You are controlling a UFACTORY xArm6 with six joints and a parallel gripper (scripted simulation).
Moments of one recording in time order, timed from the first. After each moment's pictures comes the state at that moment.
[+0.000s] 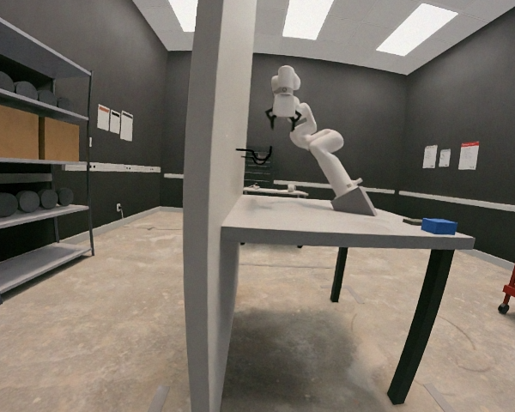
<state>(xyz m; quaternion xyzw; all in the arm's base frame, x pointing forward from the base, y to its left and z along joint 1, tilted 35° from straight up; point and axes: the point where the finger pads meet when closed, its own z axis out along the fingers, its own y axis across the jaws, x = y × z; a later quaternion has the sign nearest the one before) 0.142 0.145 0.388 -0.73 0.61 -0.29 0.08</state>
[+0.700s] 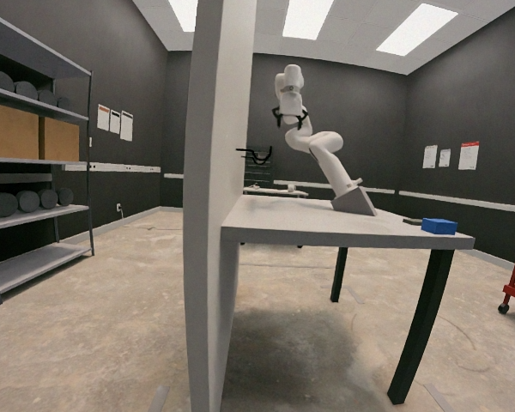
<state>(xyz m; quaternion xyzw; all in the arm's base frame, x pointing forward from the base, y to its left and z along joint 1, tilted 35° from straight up) 0.111 0.141 0.381 -0.73 0.61 -0.29 0.08</state>
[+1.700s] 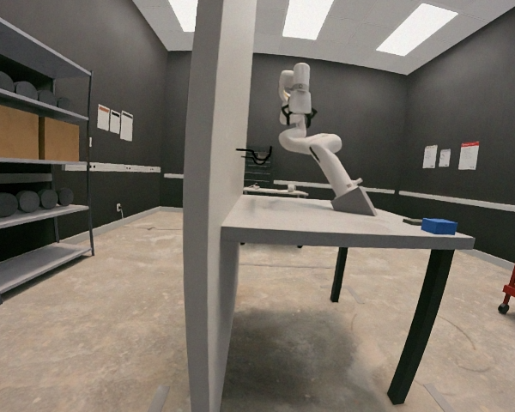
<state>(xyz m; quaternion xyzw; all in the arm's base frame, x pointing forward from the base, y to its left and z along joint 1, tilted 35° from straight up) 0.069 0.134 0.372 -0.73 0.61 -0.29 0.08</state>
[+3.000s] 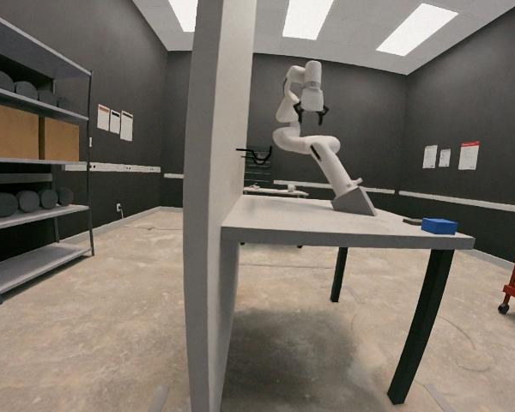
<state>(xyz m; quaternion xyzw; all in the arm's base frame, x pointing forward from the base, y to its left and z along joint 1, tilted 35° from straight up) 0.013 0.125 0.361 -0.73 0.61 -0.29 0.08</state>
